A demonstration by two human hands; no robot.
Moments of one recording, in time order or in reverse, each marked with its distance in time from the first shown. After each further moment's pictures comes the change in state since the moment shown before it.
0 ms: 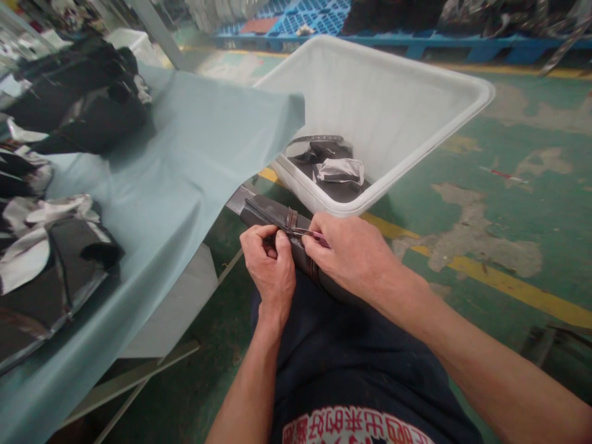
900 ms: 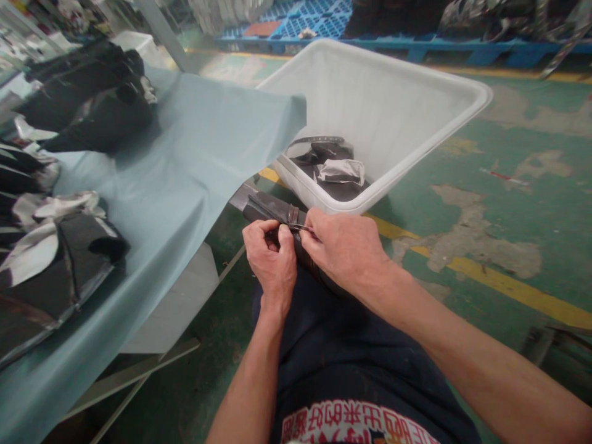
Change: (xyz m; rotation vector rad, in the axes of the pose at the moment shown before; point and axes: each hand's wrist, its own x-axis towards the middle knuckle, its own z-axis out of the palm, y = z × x) left_hand 0.001 0.001 0.003 0.026 0.008 -0.028; right_hand -0.004 -0.012 0.003 -0.195 0.064 -0.021
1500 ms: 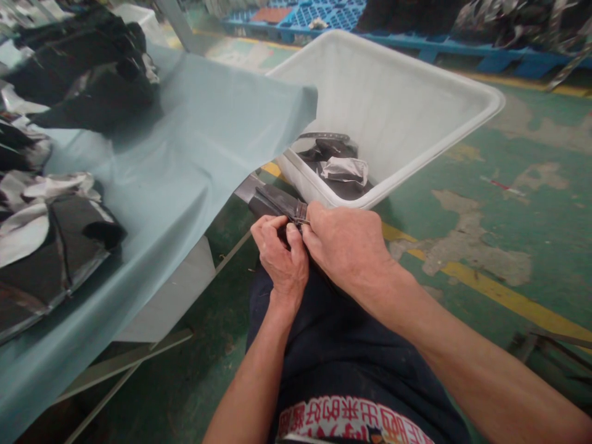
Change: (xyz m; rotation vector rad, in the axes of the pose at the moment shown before) left_hand -0.012 -0.002 0.006 -0.020 0.042 0.117; right_hand 0.005 -0.021 -0.010 -0.098 -0.047 0.000
